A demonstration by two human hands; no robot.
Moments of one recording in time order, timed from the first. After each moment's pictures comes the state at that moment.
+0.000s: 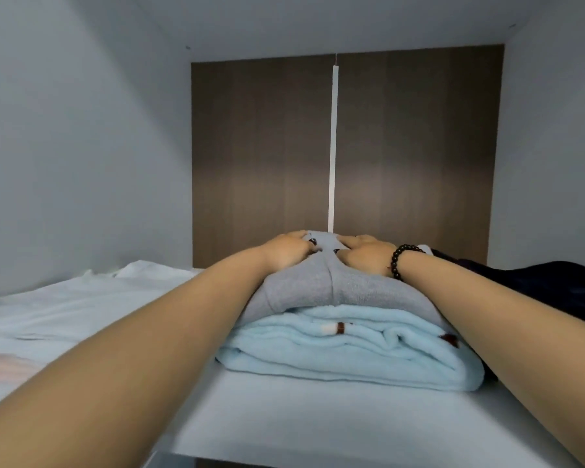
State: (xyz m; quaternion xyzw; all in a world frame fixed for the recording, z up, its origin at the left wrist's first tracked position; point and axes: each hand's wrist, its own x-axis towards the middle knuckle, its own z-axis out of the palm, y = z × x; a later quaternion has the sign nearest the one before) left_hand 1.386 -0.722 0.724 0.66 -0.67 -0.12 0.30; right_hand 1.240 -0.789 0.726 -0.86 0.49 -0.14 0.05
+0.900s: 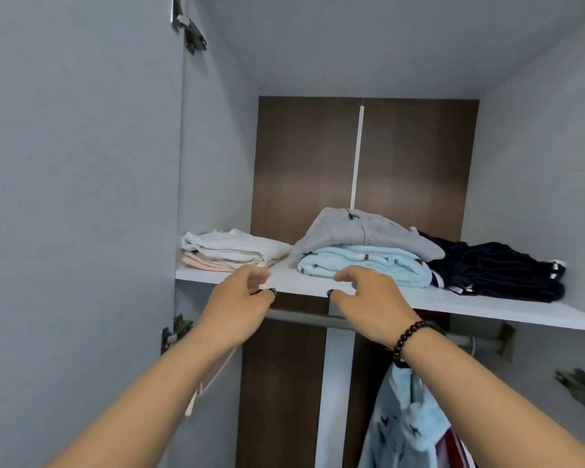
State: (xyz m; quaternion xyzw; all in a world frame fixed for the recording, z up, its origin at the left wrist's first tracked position) left_hand 1.423 -0.378 0.609 0.63 -0.54 -0.10 0.55; right_hand 1.233 -0.445 0.635 -0.82 0.43 -0.36 0.08
